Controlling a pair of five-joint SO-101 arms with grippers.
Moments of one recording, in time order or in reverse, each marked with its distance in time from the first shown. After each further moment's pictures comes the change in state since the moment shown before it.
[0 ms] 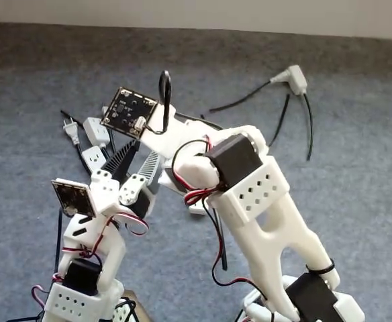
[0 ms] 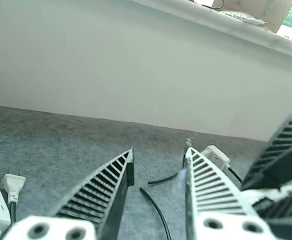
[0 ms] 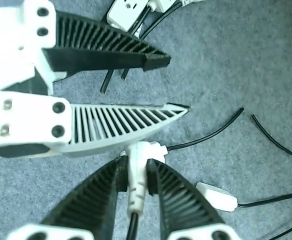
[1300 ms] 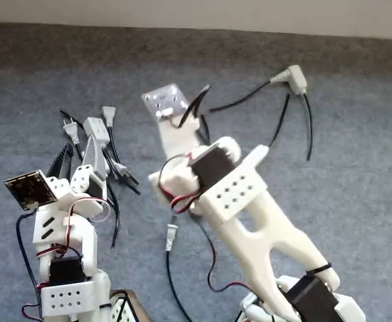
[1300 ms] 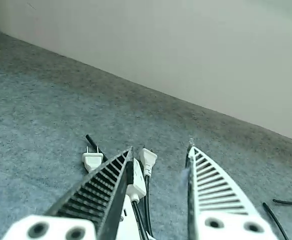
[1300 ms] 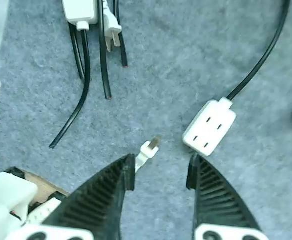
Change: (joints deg) left arm -29.9 0.9 0.2 4.0 -0.3; right arm -3.8 -0.9 22.1 -8.2 -49.1
